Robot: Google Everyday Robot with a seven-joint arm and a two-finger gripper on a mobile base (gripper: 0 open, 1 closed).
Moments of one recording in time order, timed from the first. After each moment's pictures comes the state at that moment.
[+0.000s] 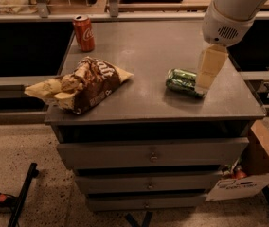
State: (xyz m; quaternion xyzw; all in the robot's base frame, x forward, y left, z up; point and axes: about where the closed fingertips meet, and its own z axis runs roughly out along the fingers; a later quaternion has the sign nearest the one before) arm 0.561 -0.178 0.936 -0.61 0.78 -0.05 0.14
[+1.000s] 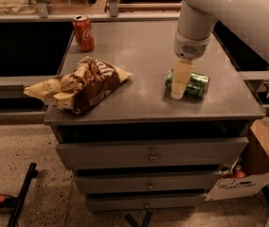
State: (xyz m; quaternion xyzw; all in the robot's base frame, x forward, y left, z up) arm 0.619 -0.150 0.860 -0.59 0.80 -0.05 0.08
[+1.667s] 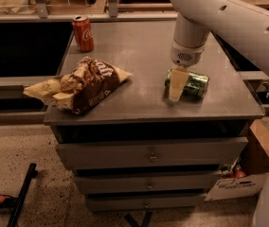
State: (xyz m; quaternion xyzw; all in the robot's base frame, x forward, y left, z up) arm 0.626 -0.145 0.829 -0.58 0.81 -0.04 0.07
